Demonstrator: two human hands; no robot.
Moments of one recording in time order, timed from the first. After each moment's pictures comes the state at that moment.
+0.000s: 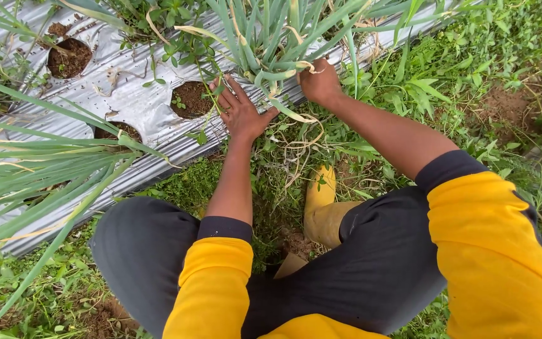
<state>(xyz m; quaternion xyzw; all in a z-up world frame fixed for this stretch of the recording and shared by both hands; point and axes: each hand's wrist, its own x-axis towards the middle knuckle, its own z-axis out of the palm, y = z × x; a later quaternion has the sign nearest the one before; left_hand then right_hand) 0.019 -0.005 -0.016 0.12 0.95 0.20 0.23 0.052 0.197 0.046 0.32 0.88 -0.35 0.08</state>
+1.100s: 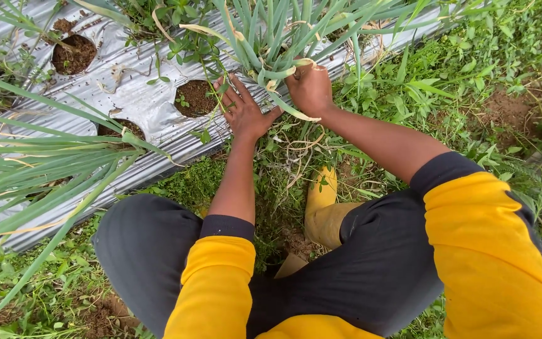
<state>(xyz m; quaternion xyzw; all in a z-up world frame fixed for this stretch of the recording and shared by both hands) 0.019 -0.007 -0.023 0.12 0.95 0.22 0.21 0.059 0.155 0.059 0.17 0.93 -0.32 -0.12</state>
